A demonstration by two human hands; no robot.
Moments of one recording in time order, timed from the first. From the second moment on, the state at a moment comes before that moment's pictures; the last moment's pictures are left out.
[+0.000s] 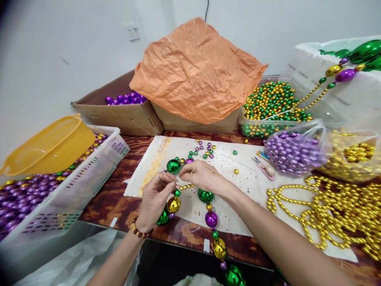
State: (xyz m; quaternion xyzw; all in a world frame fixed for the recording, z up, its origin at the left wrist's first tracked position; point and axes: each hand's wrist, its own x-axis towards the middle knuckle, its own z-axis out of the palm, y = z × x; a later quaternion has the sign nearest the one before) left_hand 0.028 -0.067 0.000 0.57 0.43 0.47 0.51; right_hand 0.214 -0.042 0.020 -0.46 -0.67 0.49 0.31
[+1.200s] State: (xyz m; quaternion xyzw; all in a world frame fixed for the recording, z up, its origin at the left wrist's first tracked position) left_hand 0.025 -0.057 -0.004 0.43 0.35 0.50 0.66; right_hand 0.239 -0.070 -0.006 -0.35 -0.50 0.63 0.48
